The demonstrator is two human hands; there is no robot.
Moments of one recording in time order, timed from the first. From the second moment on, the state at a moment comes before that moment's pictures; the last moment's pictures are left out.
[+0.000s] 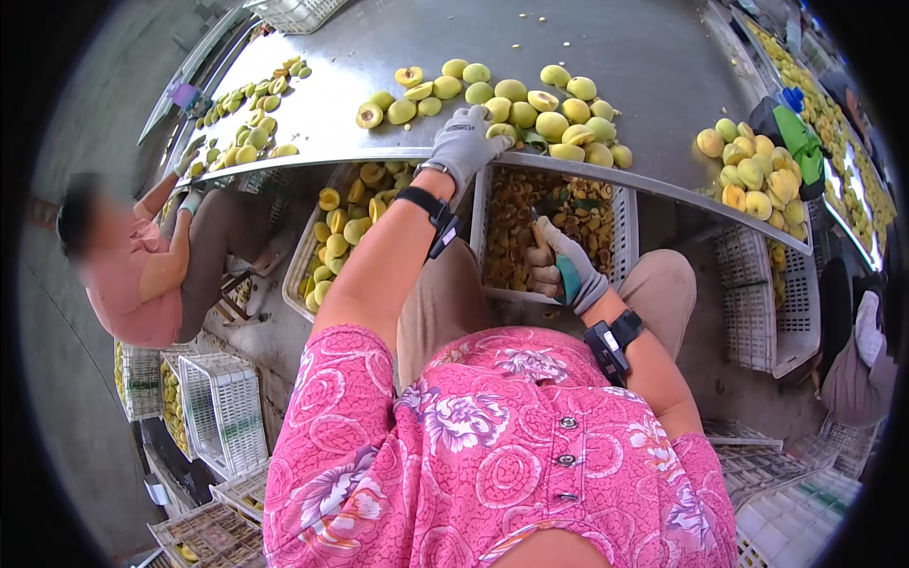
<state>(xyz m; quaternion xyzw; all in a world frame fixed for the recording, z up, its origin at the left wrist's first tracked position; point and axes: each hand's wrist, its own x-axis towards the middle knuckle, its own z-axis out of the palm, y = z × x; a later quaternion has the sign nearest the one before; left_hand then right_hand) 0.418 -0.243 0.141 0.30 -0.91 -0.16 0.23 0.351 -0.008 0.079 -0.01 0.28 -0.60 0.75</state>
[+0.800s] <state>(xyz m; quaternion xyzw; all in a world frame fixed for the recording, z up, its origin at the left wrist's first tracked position) 0.432 -0.180 0.121 0.09 -0.32 -0.91 0.27 0.364 -0.007 0.146 -0.26 0.57 -0.59 0.51</state>
